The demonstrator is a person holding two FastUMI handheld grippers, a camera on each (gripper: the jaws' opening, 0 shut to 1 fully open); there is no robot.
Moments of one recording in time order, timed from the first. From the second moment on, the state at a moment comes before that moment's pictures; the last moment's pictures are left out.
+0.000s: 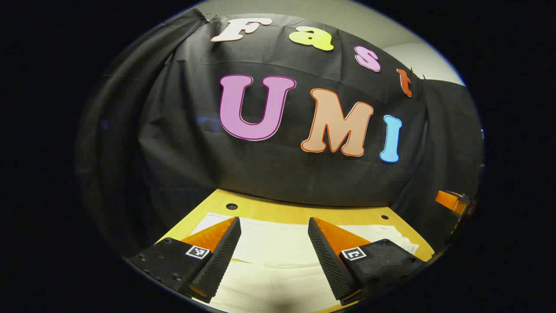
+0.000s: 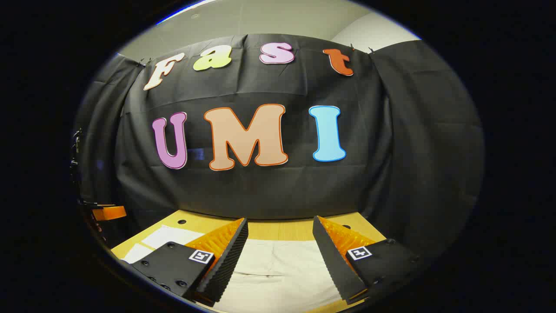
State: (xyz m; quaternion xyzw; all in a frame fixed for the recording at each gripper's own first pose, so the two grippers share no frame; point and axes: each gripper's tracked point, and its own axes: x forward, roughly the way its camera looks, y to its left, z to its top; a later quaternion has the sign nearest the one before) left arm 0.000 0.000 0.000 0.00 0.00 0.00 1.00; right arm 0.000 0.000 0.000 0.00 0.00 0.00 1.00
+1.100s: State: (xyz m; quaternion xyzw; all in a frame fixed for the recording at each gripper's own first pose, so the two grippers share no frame) left arm -0.016 0.031 -0.044 0.07 0.07 -0.07 0.99; right arm -0.030 0.006 -0.015 0.00 0.01 -0.03 1.00
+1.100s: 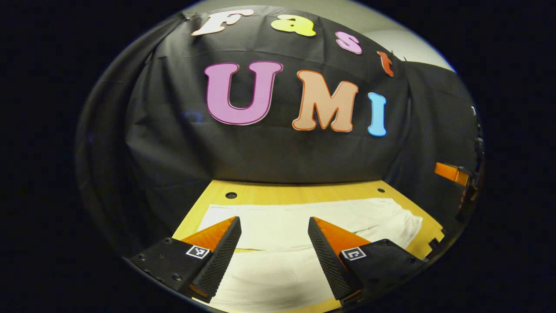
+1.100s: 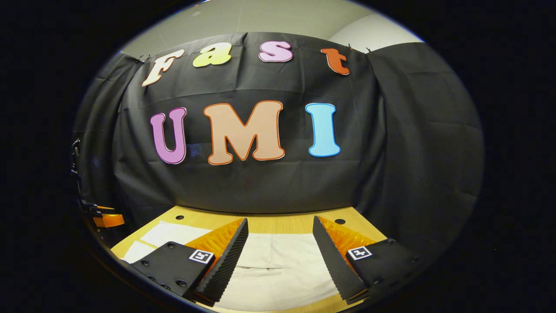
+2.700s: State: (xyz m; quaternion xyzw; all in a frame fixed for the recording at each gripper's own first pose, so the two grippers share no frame) left arm -0.128 0.144 -0.295 0.42 0.51 -0.36 0.66; right arm -0.051 0.004 -0.074 -0.01 0.07 -0.07 1.00
